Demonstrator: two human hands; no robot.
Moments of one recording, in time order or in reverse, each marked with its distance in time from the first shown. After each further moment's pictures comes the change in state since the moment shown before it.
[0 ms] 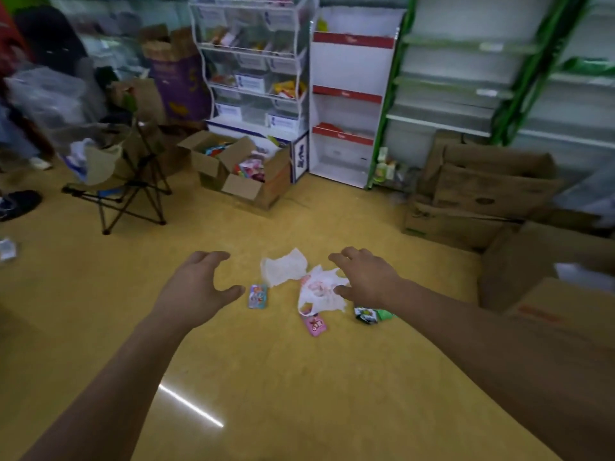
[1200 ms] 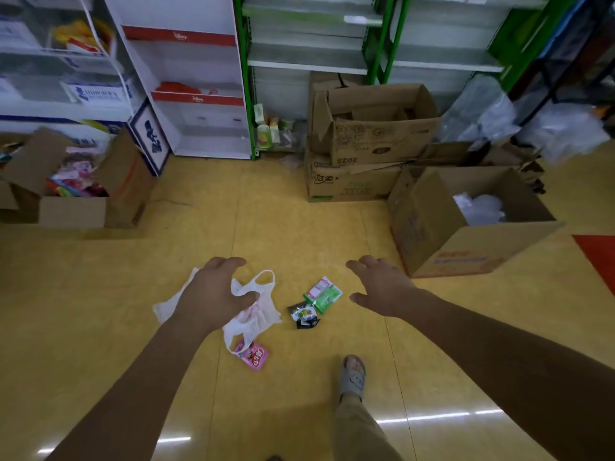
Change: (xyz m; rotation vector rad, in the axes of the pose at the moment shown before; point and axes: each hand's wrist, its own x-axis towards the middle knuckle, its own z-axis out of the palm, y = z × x) left_hand 0.363 0.132 0.198 -0.124 -0.441 0.393; right_hand 0.117 0.251 0.064 0.162 -0.218 0.584
